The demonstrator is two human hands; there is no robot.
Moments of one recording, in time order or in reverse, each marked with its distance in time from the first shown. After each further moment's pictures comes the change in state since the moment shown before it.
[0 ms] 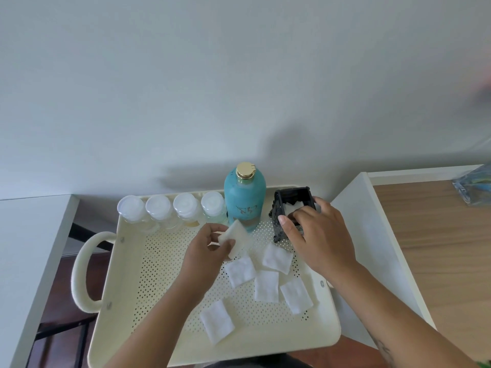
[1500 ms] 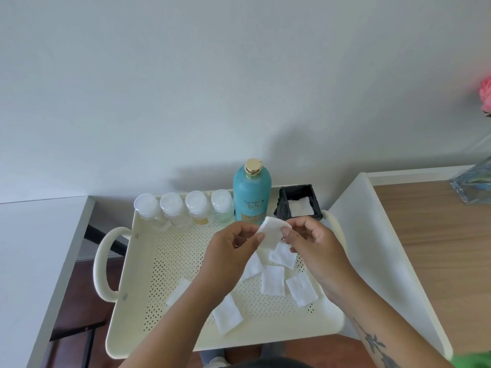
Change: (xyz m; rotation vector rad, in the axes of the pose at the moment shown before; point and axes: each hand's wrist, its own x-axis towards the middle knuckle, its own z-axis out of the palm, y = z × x) left_hand -0.041 0.033 0.006 -0.040 -0.143 0.188; right_hand -0.045 -0.049 -0.032 1.288 -0.093 0.444
